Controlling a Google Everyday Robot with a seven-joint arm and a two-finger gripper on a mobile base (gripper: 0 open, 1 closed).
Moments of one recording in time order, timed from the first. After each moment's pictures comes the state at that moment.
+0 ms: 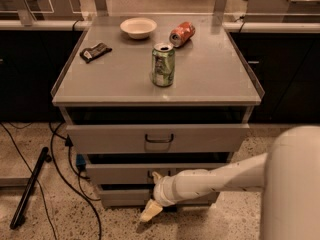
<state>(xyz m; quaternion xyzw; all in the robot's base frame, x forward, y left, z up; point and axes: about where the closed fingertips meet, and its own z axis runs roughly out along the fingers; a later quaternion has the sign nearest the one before) 0.494 0.034 0.408 -0.59 0.74 0.17 0.28</state>
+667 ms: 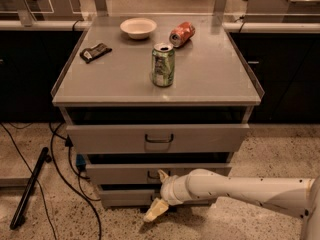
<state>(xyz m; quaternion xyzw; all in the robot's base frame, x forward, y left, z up) 0.503 0.020 0.412 -0.56 0.73 0.23 0.32</state>
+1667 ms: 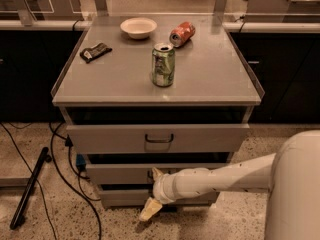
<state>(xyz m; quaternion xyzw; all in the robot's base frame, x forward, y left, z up) 0.505 0.038 0.417 -0.59 0.73 0.17 0.31</state>
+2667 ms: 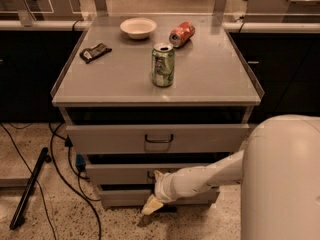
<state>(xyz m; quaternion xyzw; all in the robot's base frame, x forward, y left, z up) 0.513 0.023 0.406 -0.58 0.75 0.14 0.28</state>
